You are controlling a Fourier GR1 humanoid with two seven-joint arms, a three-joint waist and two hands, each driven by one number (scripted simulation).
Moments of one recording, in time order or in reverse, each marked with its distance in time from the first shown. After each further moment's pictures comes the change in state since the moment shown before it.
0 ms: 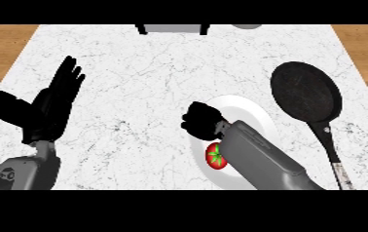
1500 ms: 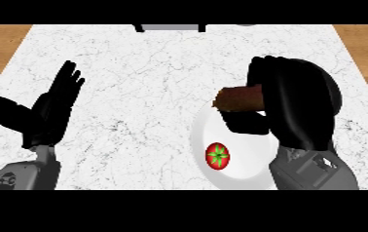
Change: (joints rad) left arm 0.030 -0.022 0.019 -0.004 -0.019 -0.022 -0.018; right arm 0.227 0.104 -0.535 -0.918 -0.292 0.098 1.028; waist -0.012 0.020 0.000
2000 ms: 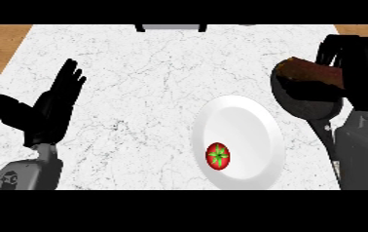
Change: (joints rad) left arm -0.012 -0.015 0.004 -0.008 -0.017 0.001 0.018; right arm 0.016 -0.177 -0.370 0.129 -0.184 -0.172 -0.216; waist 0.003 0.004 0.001
